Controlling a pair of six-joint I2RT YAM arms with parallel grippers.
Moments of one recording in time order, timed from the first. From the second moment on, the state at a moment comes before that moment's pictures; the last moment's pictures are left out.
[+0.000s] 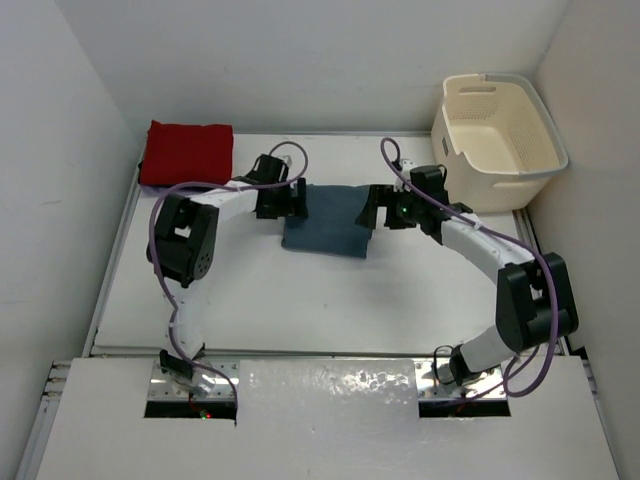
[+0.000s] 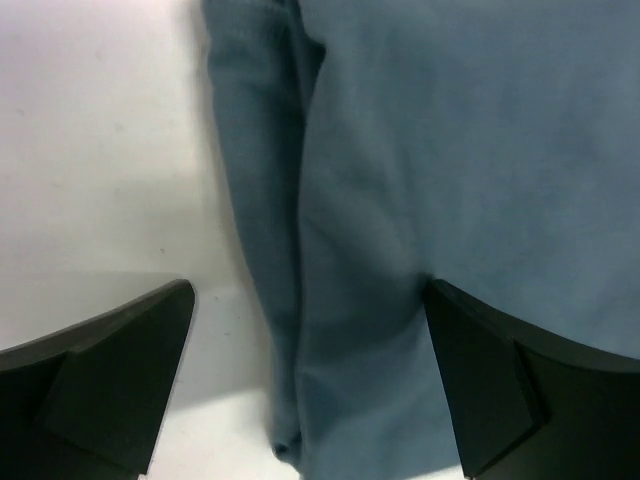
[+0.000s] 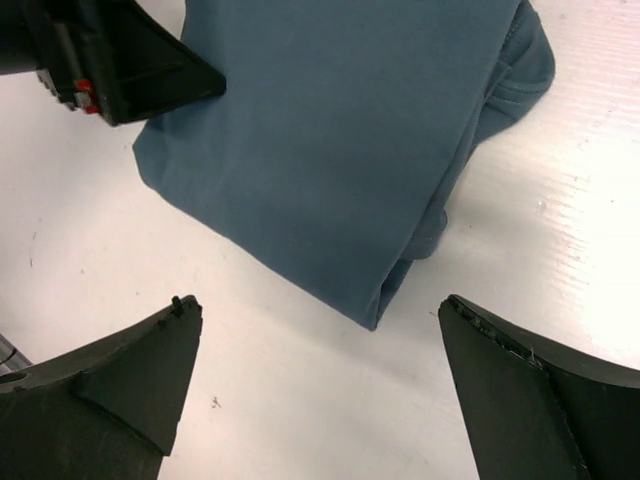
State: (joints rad) left arm -0.34 2.03 1.41 -0.30 0.11 -0.37; right arm 0.28 1.54 0.95 -0.12 -0.36 0.30
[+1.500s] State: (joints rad) left arm -0.23 2.04 1.71 -0.42 0.01 0.14; right arm 0.28 1.40 0.85 -0.22 -0.13 0.20
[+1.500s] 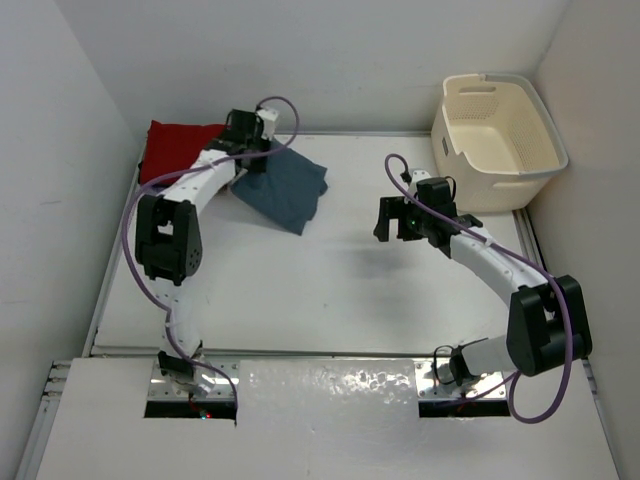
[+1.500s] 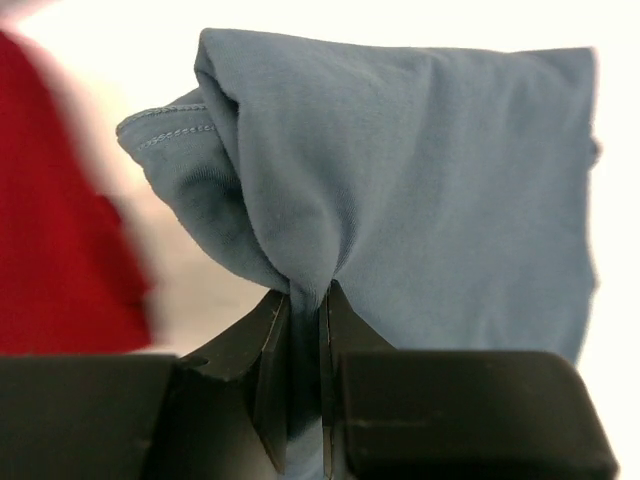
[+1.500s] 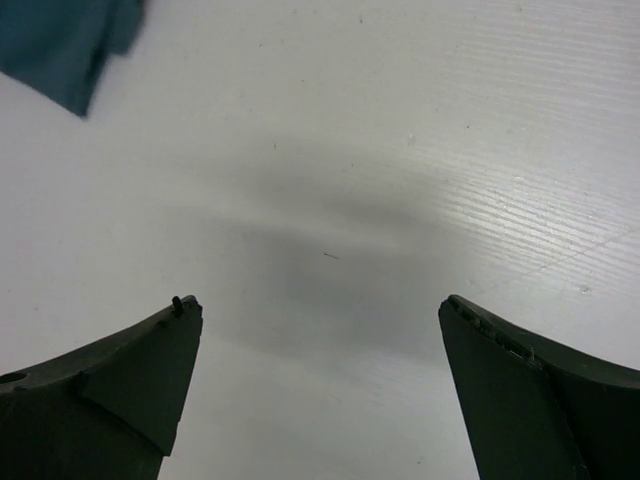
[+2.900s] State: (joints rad) left arm 0.09 2.05 2.10 -0.58 0.23 0.31; right arm 0.28 1.42 0.85 -0.23 -0.09 0.19
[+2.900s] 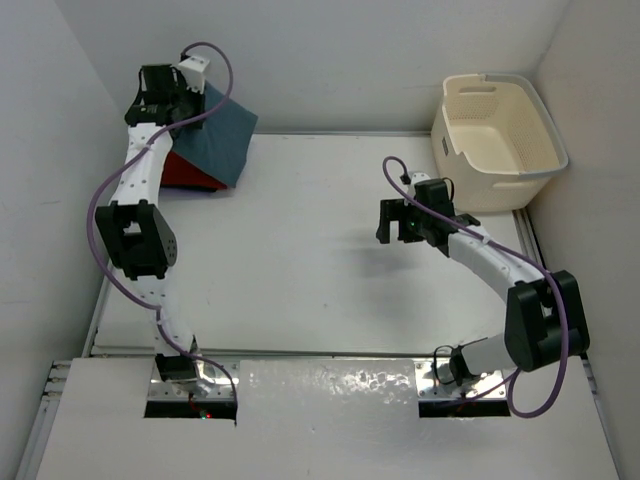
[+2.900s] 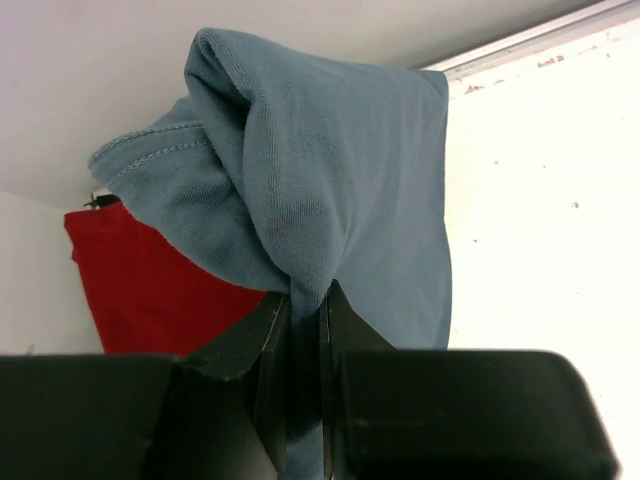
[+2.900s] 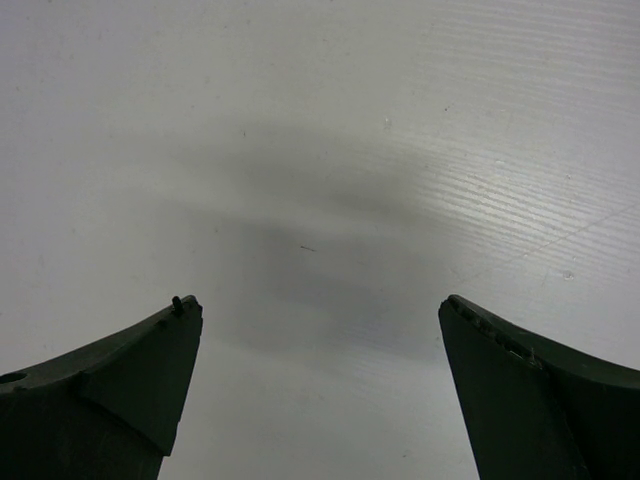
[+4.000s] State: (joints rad) left arm 0.32 2.37 2.30 -0.49 0.20 0.25; right arm 0.28 1.54 0.91 -0.25 -0.07 0.20
